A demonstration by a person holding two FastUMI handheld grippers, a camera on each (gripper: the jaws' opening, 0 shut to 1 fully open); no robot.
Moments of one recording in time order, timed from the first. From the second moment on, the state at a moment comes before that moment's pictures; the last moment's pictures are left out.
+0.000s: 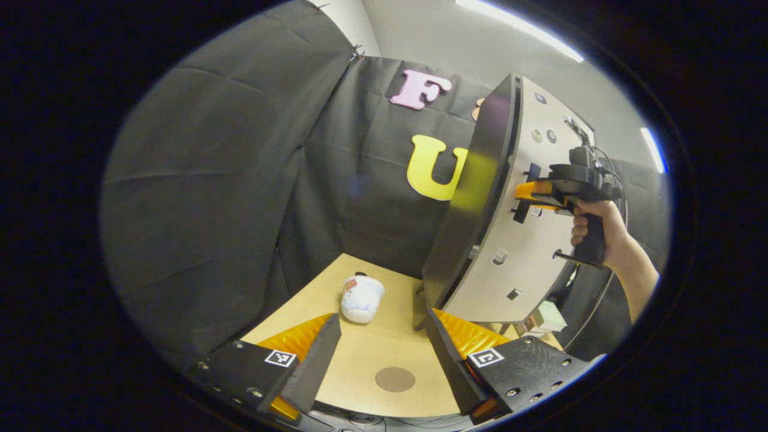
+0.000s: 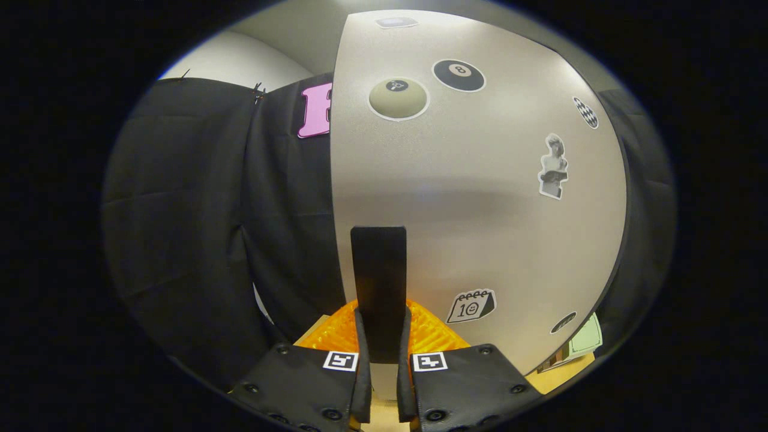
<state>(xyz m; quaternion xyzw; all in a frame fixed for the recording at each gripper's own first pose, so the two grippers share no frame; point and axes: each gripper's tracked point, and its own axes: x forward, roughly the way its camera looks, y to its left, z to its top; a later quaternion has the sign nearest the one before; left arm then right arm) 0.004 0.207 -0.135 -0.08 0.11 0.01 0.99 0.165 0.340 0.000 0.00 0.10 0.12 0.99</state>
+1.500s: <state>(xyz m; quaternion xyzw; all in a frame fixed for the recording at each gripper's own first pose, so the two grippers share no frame) -0.146 -0.005 -0.110 -0.02 0.08 0.14 0.99 0.117 0.300 0.004 0.02 0.10 0.36 0.93</state>
